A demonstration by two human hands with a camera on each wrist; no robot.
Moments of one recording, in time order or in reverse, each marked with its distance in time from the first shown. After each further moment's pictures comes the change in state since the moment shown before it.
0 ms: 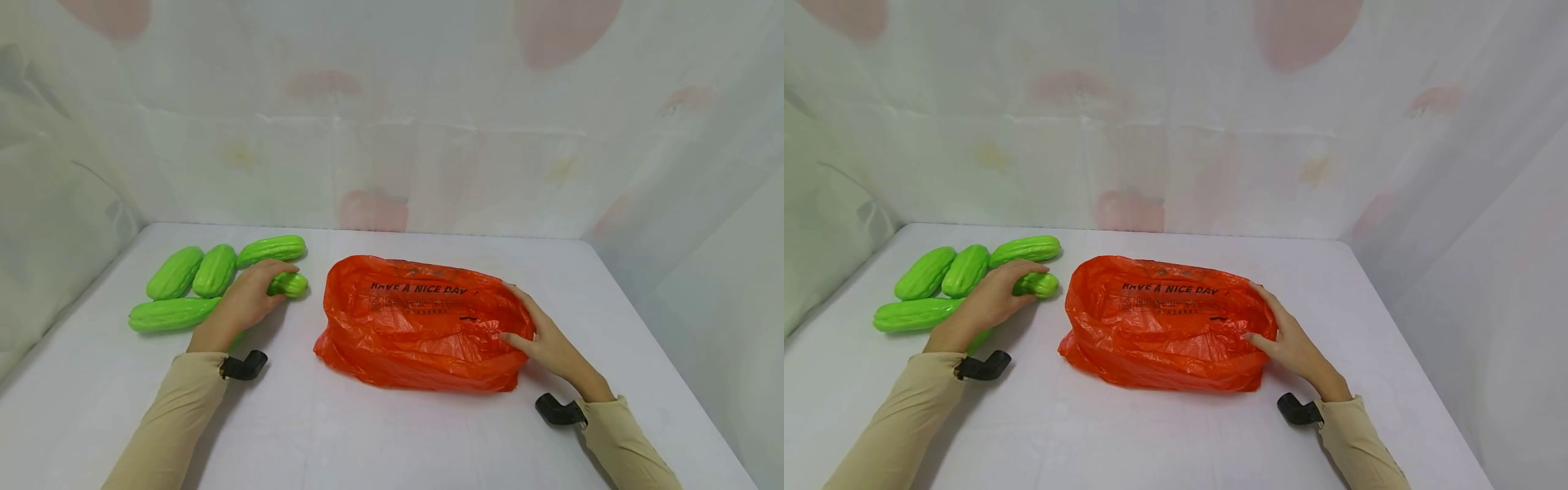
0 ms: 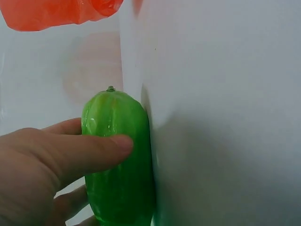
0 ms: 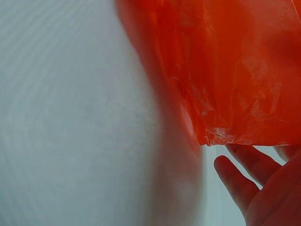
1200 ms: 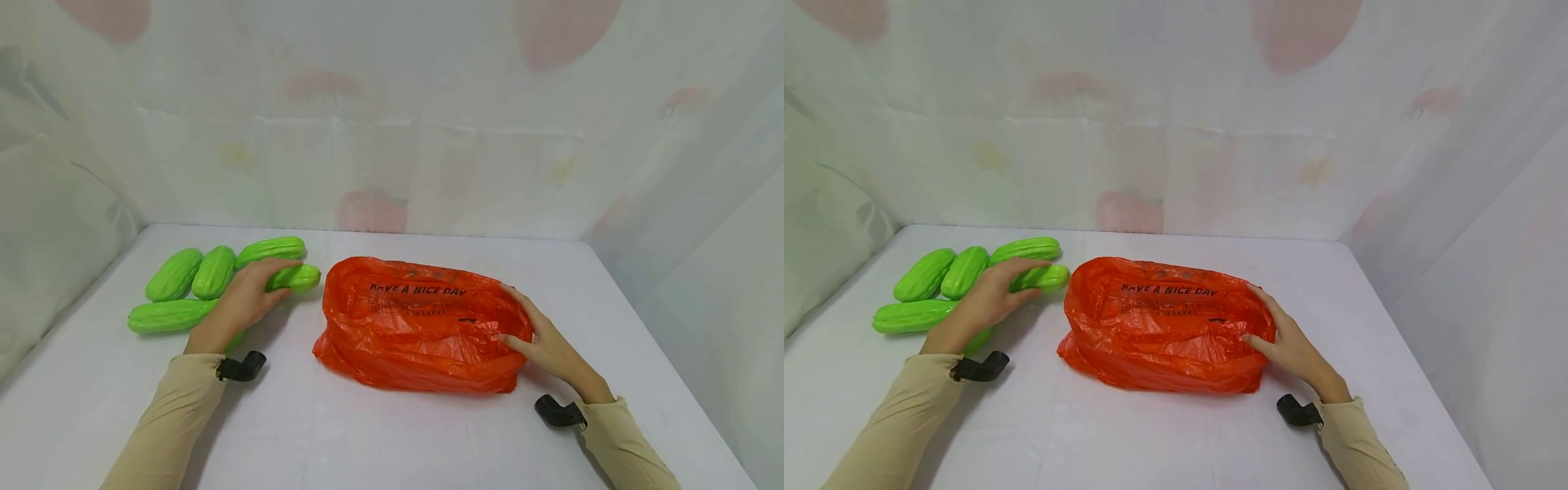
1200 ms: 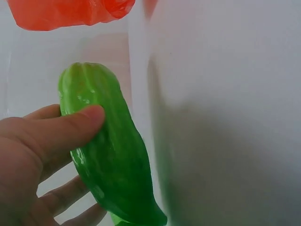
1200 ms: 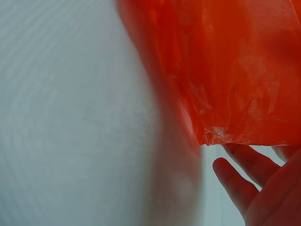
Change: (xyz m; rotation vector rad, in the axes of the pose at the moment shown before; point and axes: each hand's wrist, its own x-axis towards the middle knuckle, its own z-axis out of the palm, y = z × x) left_hand 0.003 0.003 -0.004 -0.051 0.077 0.080; right_hand 0.000 0.000 -0.001 0.006 -0.027 0.007
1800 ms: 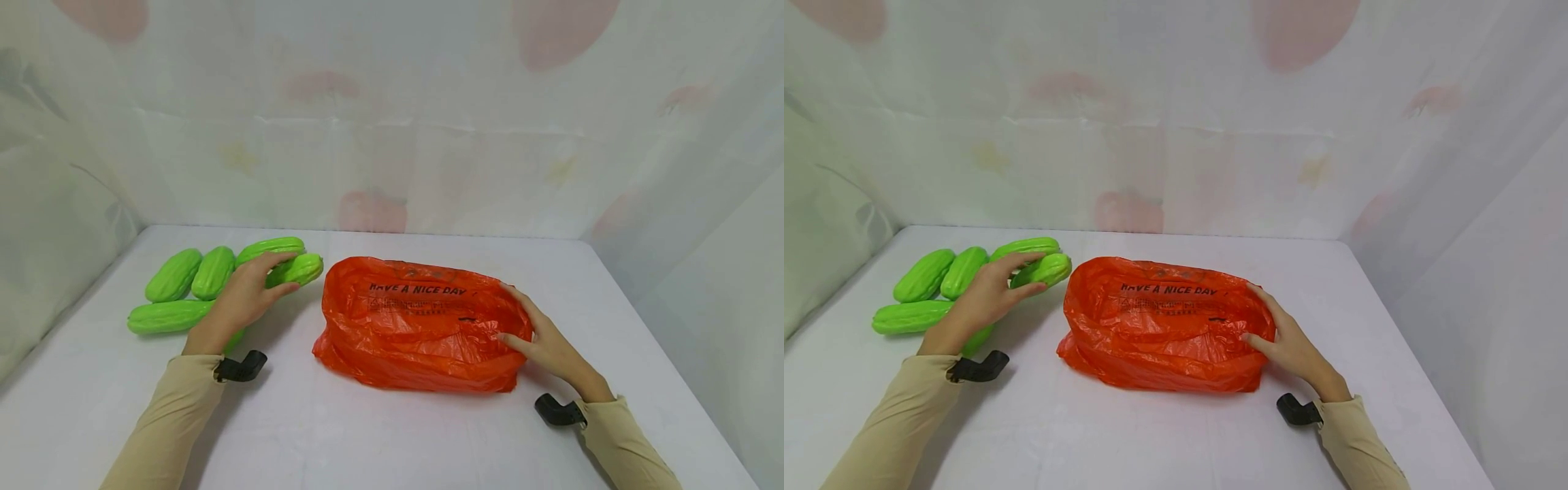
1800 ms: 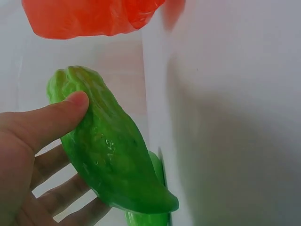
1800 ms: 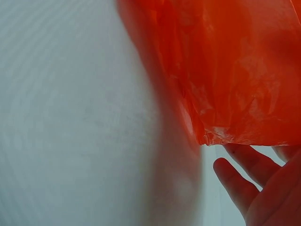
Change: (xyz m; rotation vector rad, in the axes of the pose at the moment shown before) left_hand 0.002 0.015 -0.006 -0.024 0.029 -0.085; right_hand 0.001 0.002 -0.001 -0.010 0.008 -0.021
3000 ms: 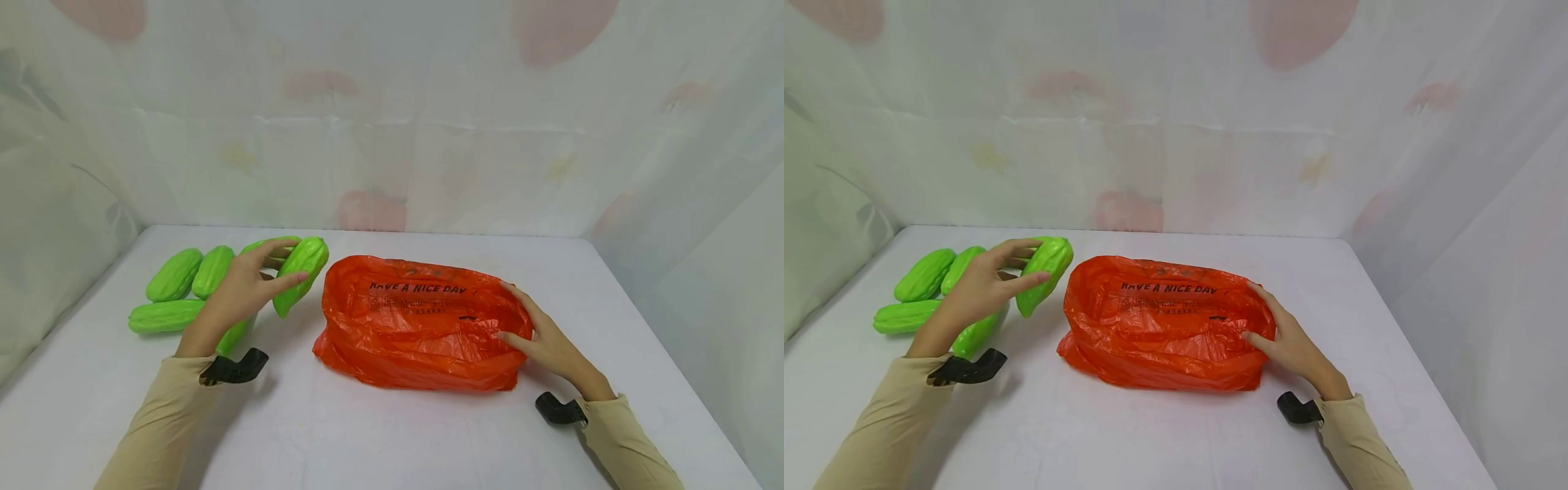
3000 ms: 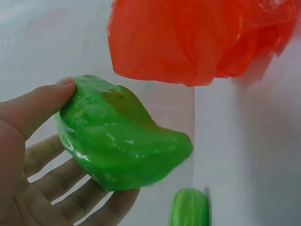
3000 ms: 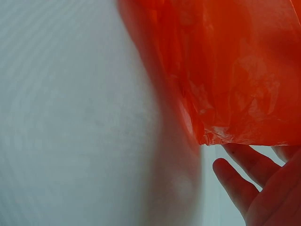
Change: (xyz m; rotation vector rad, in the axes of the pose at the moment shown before) left_hand -0.004 0.035 -0.022 -0.214 -0.025 -0.103; right_hand 0.000 -0.001 0.000 -0.004 -0.007 0.014
